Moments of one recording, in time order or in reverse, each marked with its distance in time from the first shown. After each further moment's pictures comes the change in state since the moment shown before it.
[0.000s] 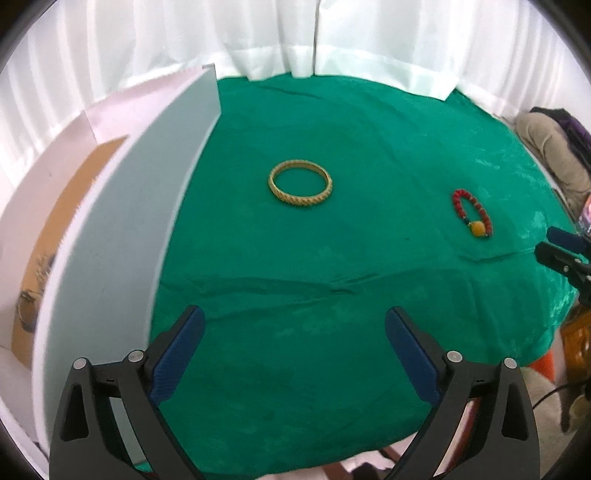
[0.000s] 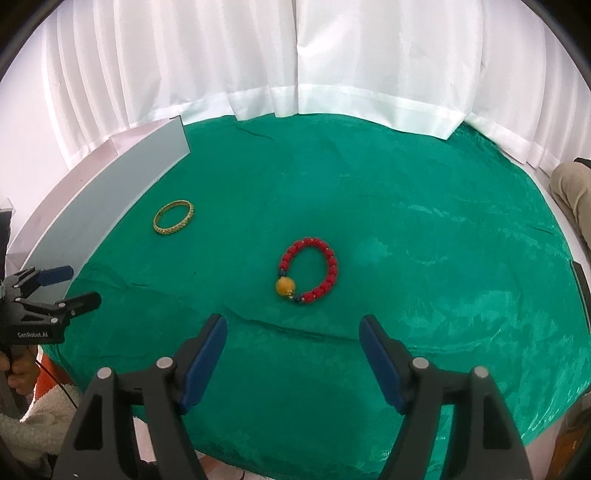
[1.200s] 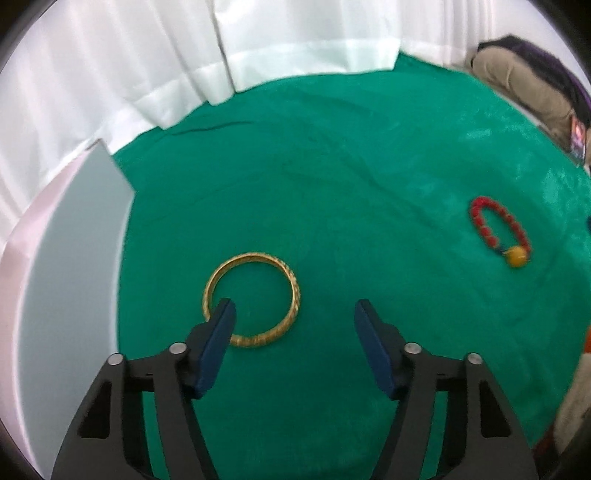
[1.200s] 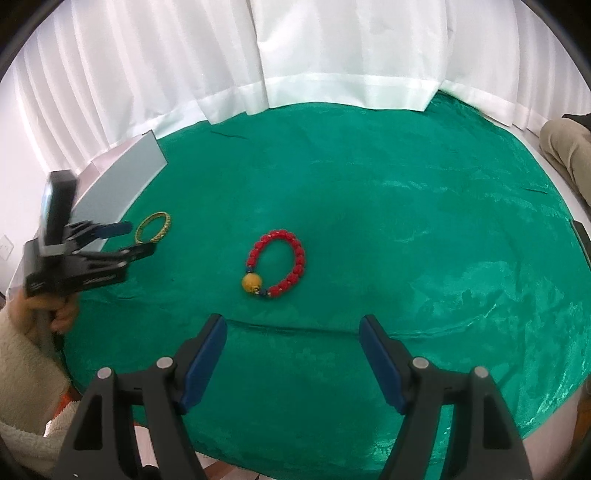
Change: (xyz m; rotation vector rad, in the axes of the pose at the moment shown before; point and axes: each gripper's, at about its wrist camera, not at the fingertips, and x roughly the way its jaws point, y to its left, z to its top) left arm 0.101 -0.048 0.086 0.351 -0.014 -0.049; right arm 0.006 -0.033 -0.005 0.133 0.028 0.019
